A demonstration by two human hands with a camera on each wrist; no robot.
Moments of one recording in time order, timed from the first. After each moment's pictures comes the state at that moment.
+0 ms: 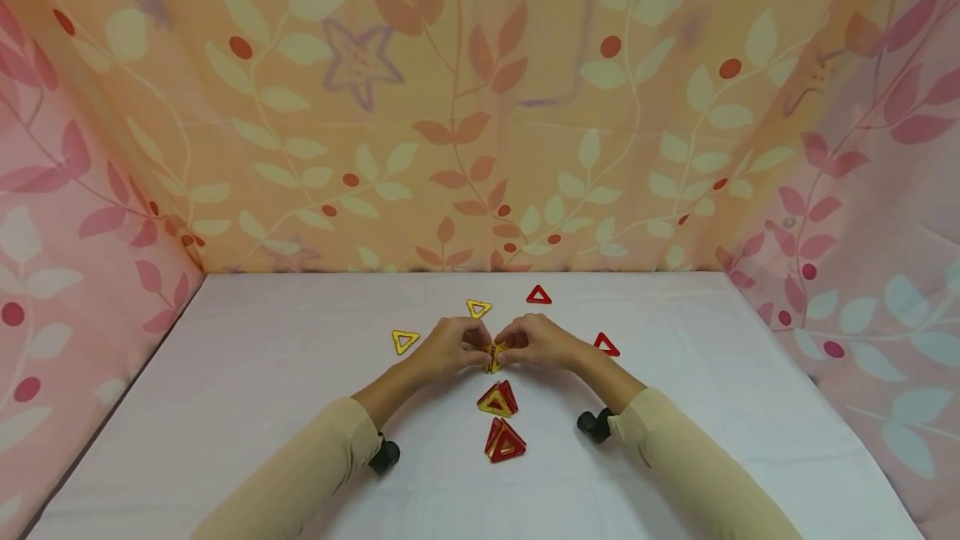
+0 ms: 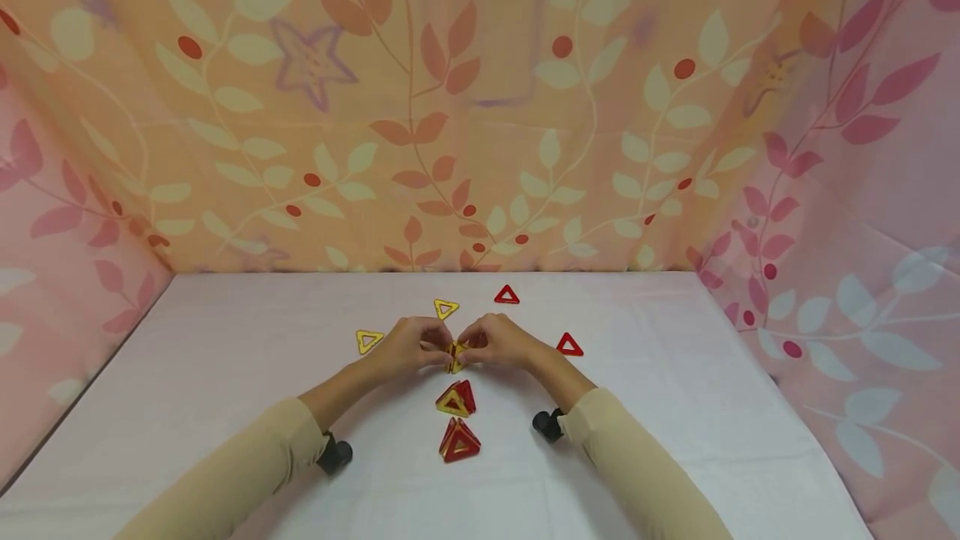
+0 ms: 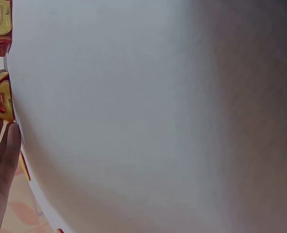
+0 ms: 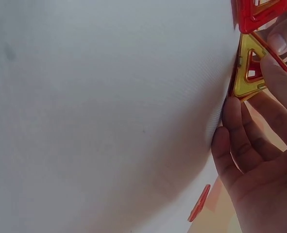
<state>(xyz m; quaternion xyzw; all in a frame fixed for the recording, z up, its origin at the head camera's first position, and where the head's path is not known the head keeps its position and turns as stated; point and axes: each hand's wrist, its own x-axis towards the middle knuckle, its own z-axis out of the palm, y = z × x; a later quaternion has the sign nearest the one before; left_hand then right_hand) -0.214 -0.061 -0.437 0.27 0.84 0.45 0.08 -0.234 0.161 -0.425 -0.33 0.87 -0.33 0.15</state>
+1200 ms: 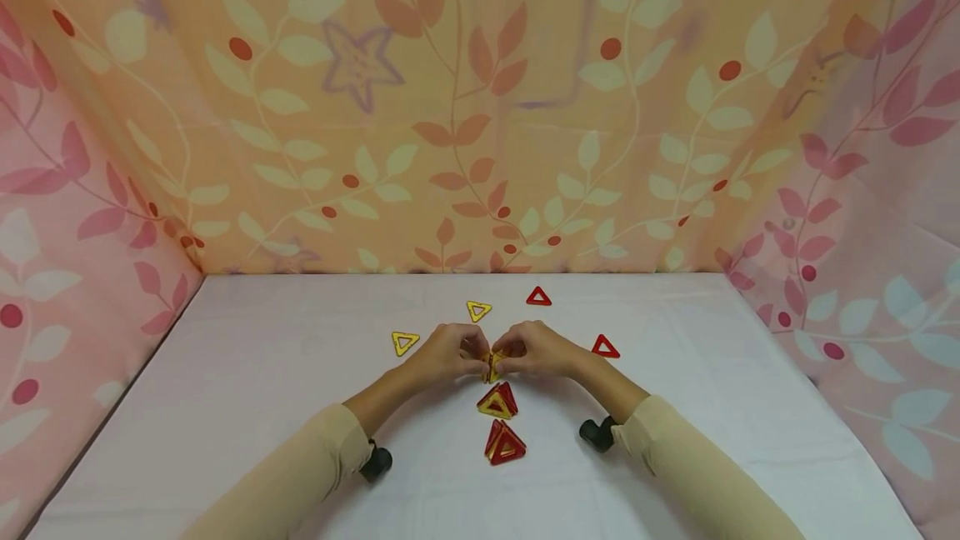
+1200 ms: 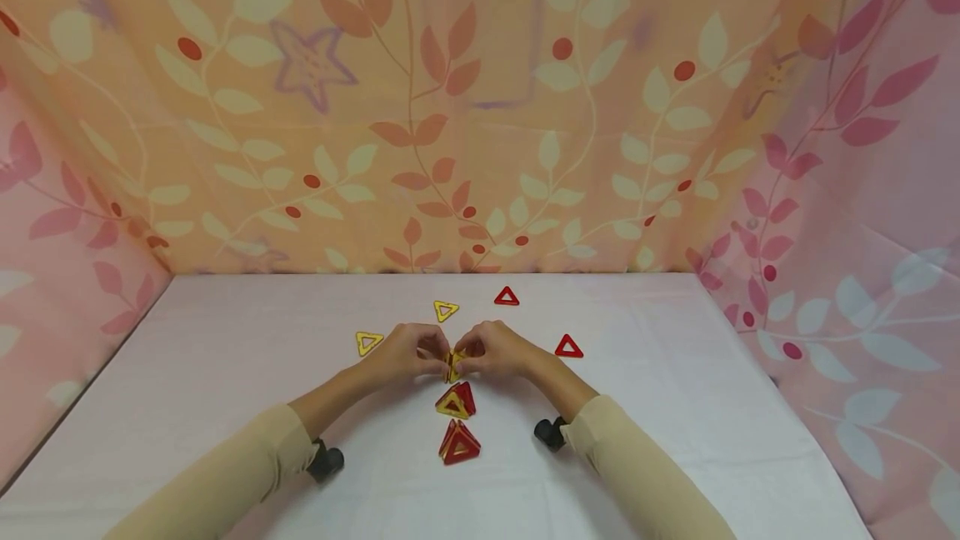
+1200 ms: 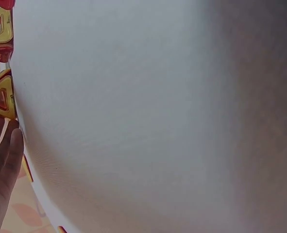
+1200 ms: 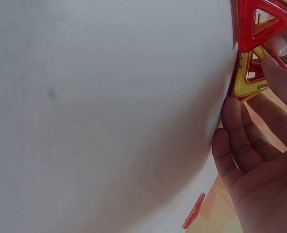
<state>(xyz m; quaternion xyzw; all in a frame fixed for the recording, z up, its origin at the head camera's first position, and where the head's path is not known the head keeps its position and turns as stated) -0.205 -0.067 -0.433 0.29 0.84 0.45 0.09 -0.223 0.157 -0.423 -0.34 0.87 -0.31 0.16</state>
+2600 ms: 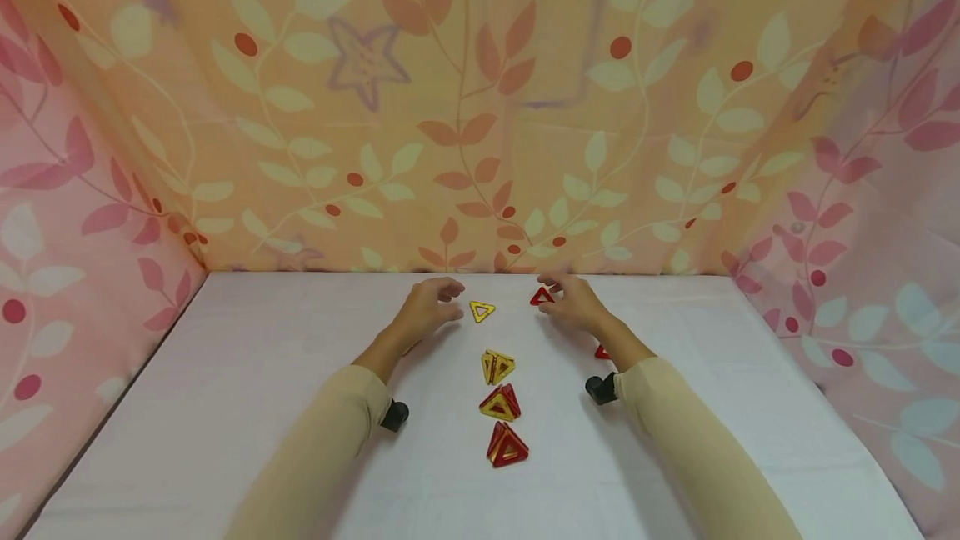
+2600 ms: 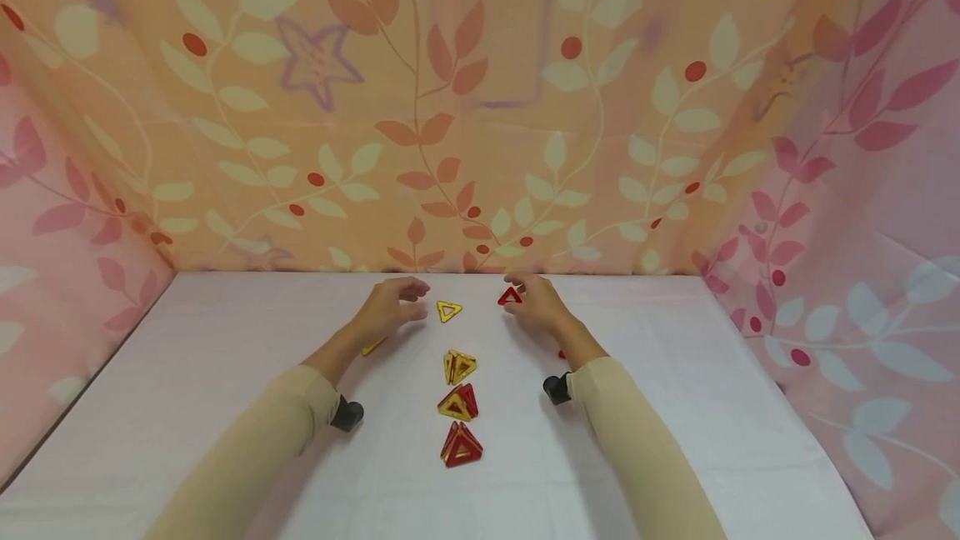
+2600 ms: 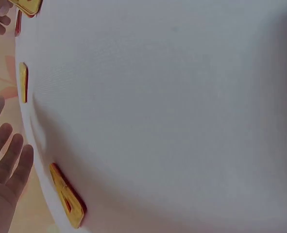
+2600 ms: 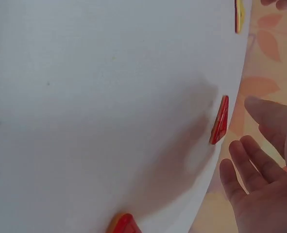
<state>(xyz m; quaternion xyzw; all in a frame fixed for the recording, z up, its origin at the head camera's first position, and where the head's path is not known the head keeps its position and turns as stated) -0.263 -0.093 -0.424 0.16 0.87 0.48 0.02 -0.285 0.199 -0.416 -0.17 0.93 -0.33 0.02</state>
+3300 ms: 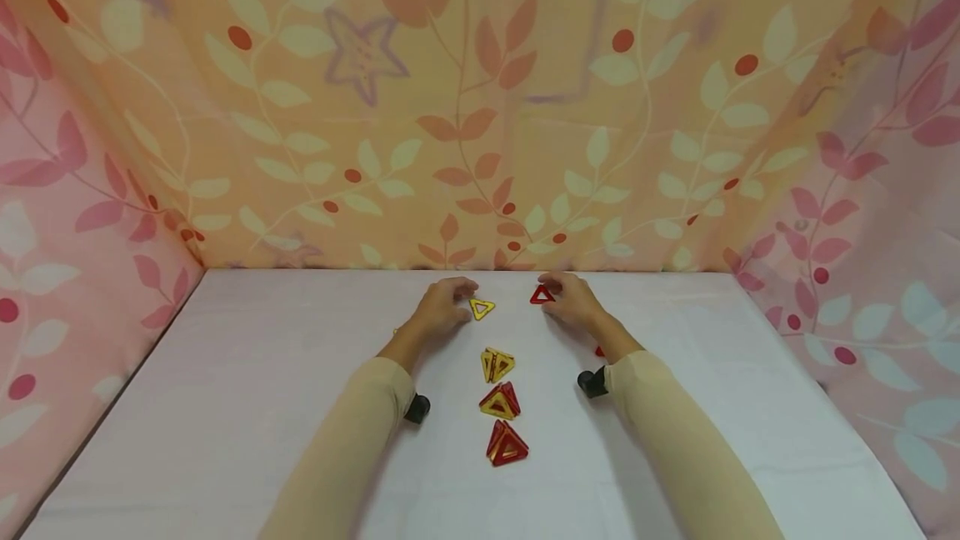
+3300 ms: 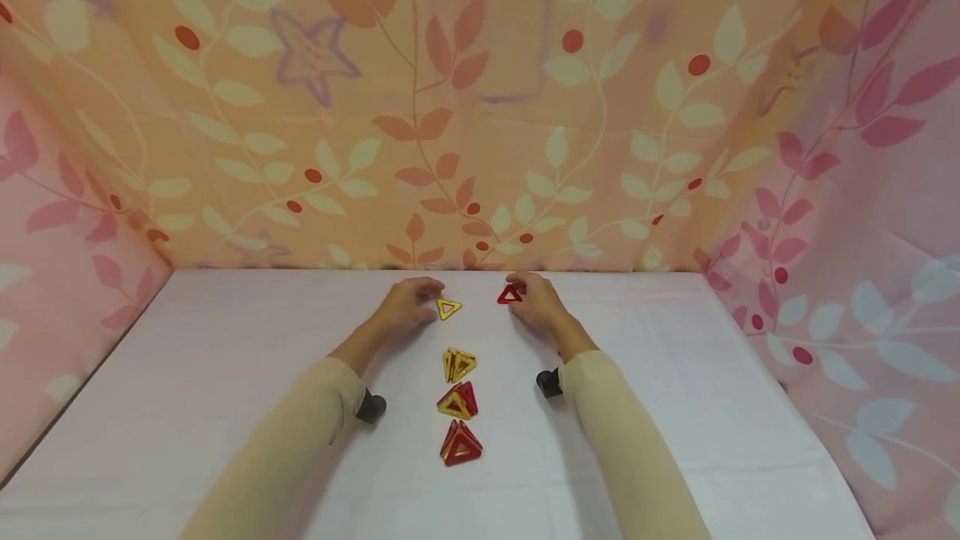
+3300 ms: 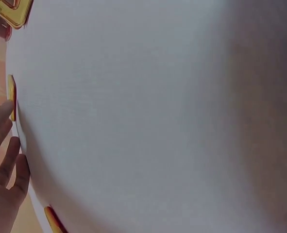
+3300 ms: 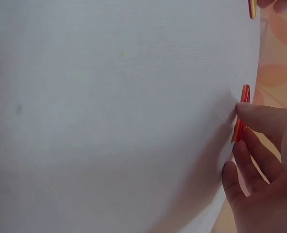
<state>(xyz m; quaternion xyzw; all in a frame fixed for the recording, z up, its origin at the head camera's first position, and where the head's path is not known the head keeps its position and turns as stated) -0.282 -0.070 -0.442 0.15 0.88 0.45 0.04 -0.300 0.202 -0.435 -0.15 0.93 -0.34 0.02</state>
